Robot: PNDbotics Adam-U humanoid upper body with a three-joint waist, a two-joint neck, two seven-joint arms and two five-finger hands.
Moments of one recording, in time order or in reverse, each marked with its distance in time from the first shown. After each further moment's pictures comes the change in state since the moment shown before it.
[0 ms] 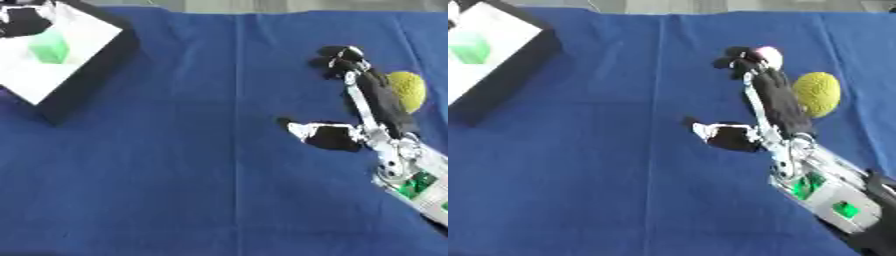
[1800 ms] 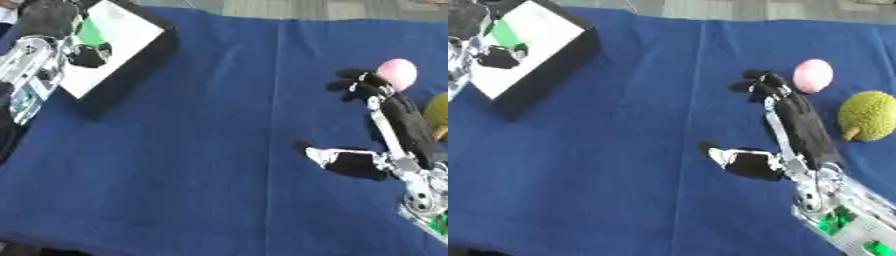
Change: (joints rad) left arm -0.093 -0.118 -0.016 0.468 -0.379 -0.111 -0.042; right arm -0.064 0.055 0.079 0.000 0.011 -0.029 0.007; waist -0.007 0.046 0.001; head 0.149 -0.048
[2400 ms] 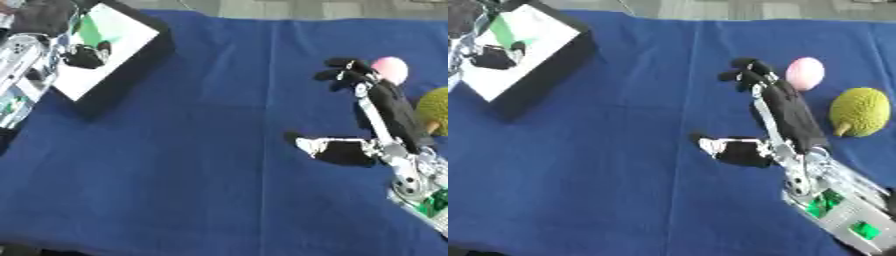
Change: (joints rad) left arm 0.001 0.009 -0.039 -0.075 0.049 -0.017 -0.035; right arm -0.017 -0.010 -0.012 0.000 -0.008 -0.002 0.033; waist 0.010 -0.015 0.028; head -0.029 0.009
